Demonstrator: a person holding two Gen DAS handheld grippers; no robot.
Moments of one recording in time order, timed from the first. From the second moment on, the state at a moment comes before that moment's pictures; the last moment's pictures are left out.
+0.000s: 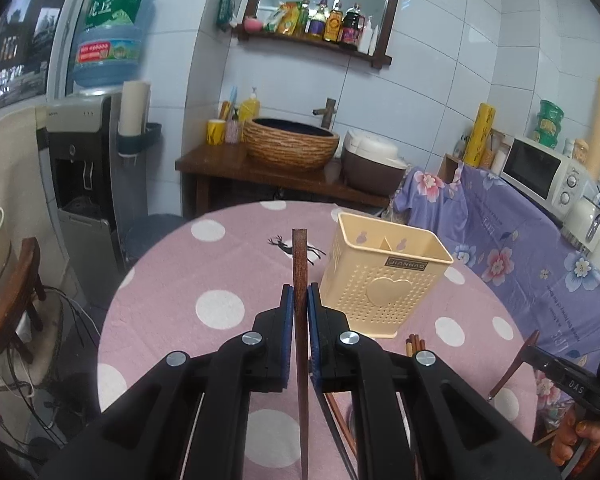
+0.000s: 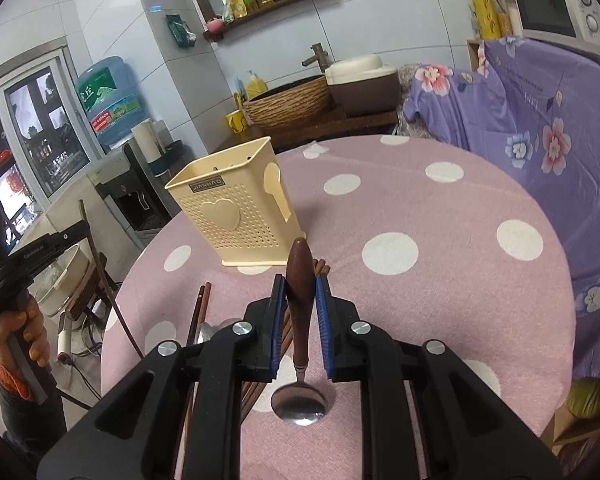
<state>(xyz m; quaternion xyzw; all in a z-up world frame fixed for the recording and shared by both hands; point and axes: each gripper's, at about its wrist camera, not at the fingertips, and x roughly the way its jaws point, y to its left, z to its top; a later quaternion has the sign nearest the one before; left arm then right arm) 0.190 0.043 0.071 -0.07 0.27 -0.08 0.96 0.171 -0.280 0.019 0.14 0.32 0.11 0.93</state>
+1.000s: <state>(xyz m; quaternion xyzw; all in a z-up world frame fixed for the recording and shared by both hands) 0.278 -0.009 0.229 -0.08 0.13 -0.12 0.98 0.275 -0.217 0.204 0.06 0.17 0.12 0.98</state>
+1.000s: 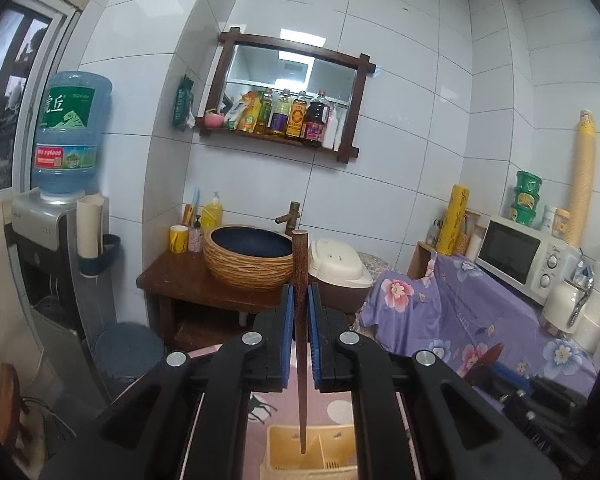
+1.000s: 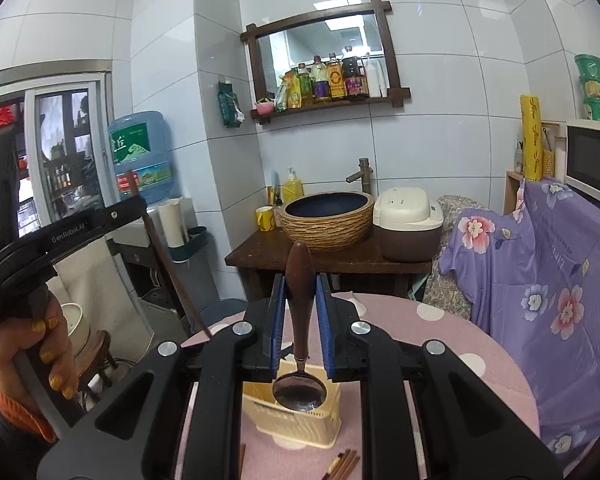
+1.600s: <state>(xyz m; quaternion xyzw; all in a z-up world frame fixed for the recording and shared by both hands) 0.320 -0.031 0.083 -0.06 0.25 -0.09 0.96 0.329 -0.184 0.067 0.05 0.27 0.09 0.96</state>
